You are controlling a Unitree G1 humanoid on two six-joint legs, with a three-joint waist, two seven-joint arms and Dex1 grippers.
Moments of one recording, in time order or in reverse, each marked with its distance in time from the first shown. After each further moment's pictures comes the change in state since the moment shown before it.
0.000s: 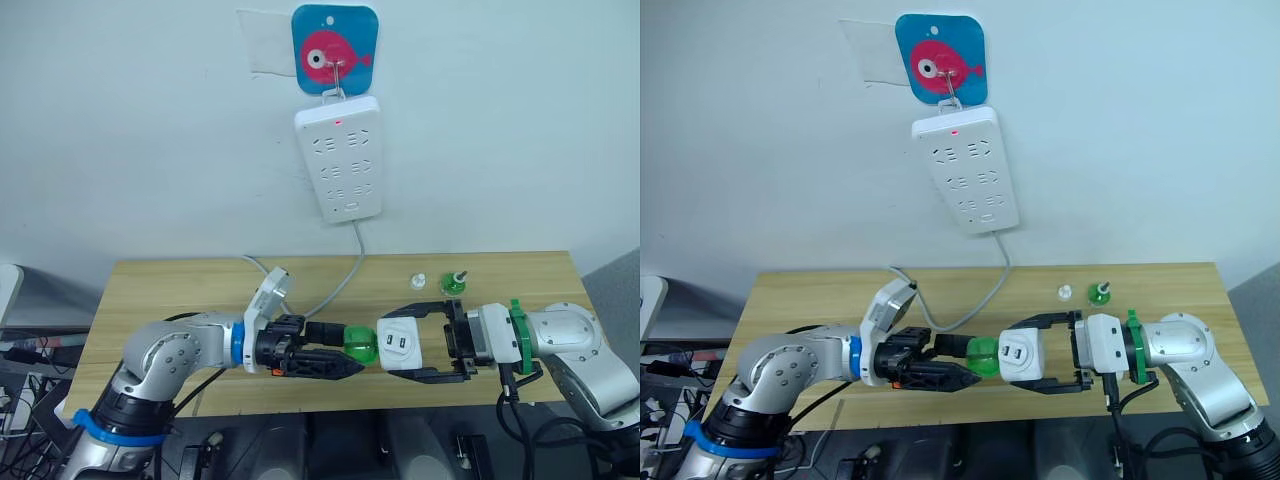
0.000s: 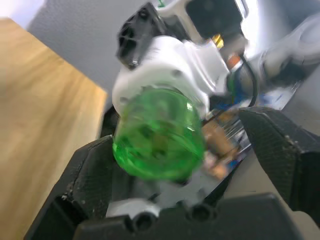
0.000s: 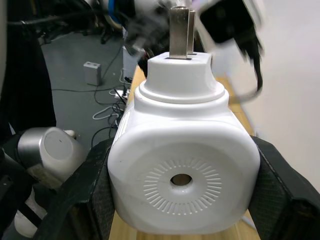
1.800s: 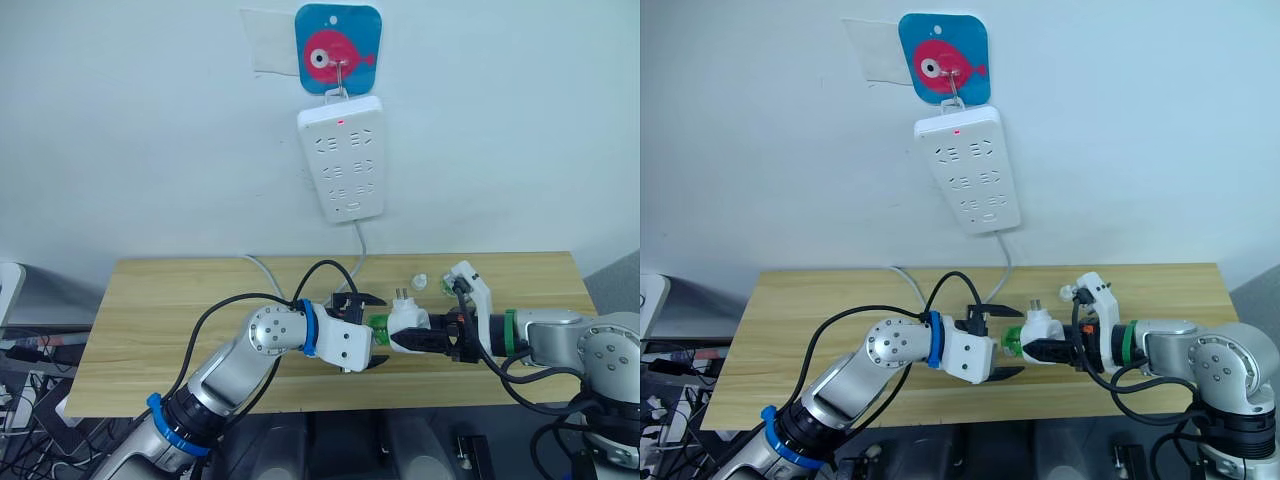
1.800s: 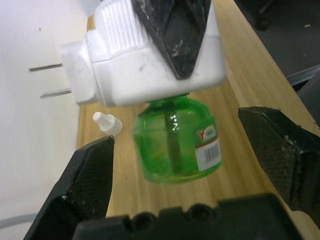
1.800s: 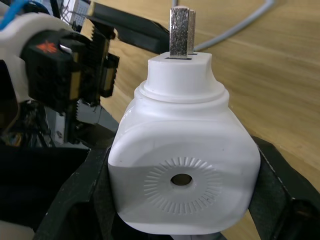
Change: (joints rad) left arm -0.097 -0.142 -0.422 0.066 1.098 -0.755 0.199; right arm -0.192 0.250 -0.385 -0.097 0.577 1.640 -0.781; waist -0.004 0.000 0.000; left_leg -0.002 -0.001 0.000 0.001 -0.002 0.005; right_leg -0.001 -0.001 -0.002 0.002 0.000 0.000
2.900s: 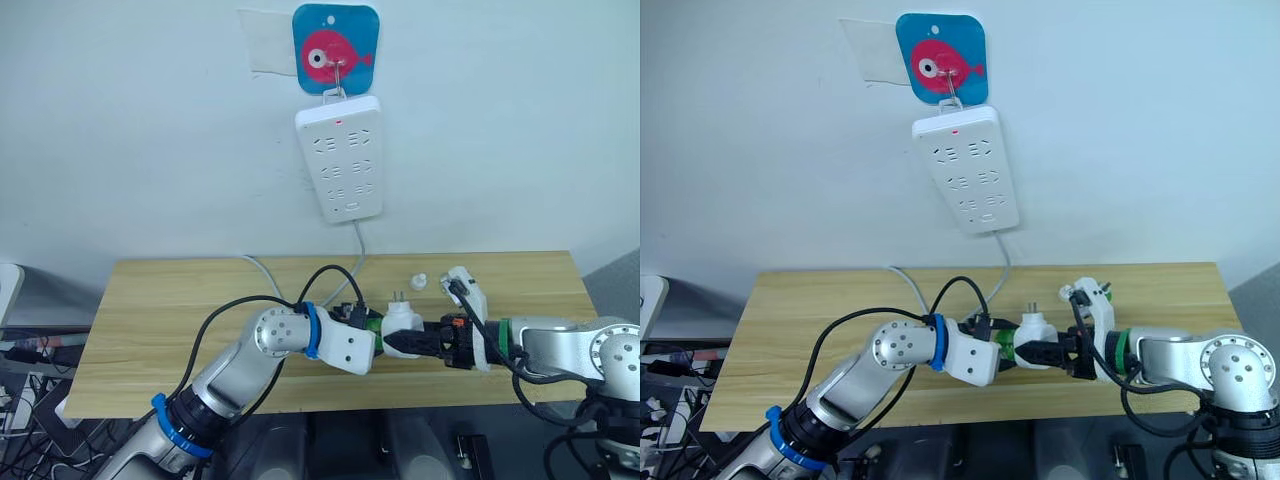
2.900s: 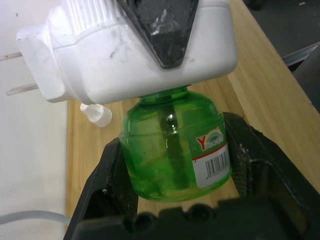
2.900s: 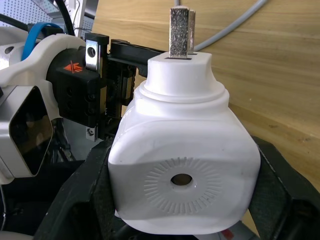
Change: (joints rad) left arm 0.005 -0.015 -0.020 -0.007 0.078 0.020 -0.017; right arm 0.064 -0.141 0.108 0.111 0.624 -0.200 -0.533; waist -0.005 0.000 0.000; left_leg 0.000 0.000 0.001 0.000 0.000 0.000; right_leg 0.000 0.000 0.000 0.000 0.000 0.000
